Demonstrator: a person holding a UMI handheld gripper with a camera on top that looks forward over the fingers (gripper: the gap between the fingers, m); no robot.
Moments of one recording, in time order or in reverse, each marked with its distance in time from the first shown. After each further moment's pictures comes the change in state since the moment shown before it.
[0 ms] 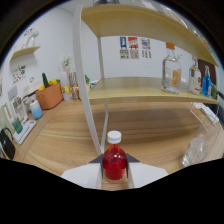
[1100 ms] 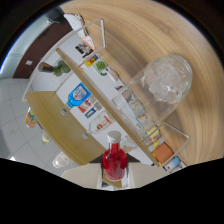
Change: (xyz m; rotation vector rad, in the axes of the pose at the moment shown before) arm 0.139 -0.151 -0.107 0.192 -0.766 2.077
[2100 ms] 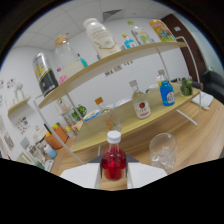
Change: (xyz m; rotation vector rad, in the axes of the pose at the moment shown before) arm 0.081 0.002 -0.019 -0.063 0.536 -1.748
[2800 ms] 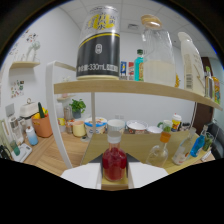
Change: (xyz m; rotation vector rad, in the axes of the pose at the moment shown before) arm -0.082 -0.042 0.097 0.102 0.097 -0.468
